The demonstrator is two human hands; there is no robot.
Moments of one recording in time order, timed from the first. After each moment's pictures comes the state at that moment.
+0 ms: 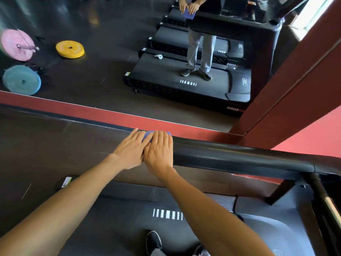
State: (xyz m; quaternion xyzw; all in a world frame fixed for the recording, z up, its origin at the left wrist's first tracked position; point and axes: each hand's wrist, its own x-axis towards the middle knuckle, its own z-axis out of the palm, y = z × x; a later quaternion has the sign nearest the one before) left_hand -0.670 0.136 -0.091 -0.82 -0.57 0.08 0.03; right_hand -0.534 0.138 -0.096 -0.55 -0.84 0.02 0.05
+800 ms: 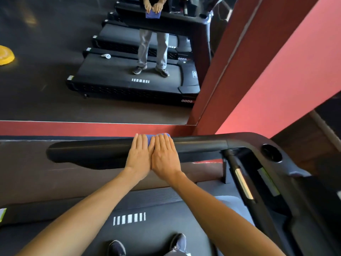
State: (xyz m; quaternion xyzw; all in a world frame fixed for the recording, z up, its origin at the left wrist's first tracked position) left_hand -0.358 0.155 -0.106 -0.80 -0.57 0.15 0.14; right_hand -0.239 0.154 -0.110 -0.58 -0.81 -0.01 0.03
